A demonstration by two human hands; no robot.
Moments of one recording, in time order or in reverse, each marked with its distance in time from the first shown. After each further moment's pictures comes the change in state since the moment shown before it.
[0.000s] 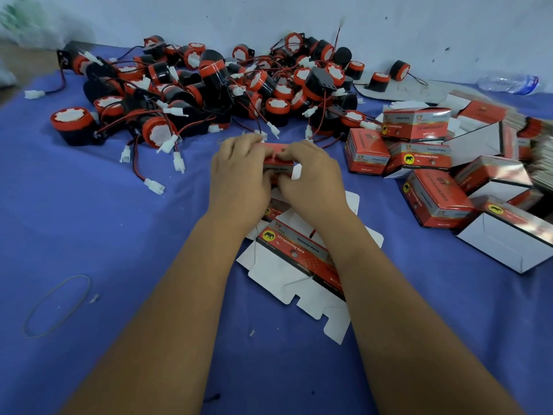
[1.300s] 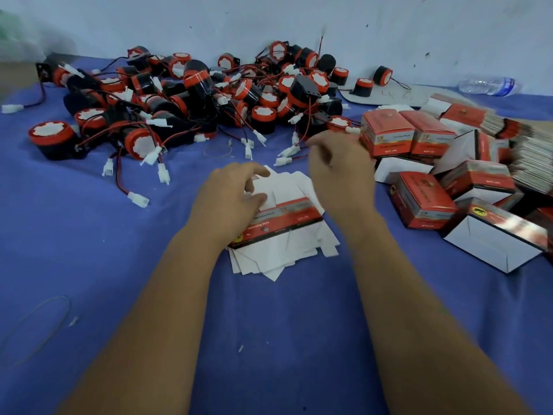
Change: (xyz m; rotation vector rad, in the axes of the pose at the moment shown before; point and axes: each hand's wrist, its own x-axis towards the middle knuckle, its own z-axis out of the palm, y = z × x) left_hand -0.004 -0.009 0.002 -0.273 -0.148 -0.051; right_hand 0.006 0.019 -0.041 -0.147 0.272 0.004
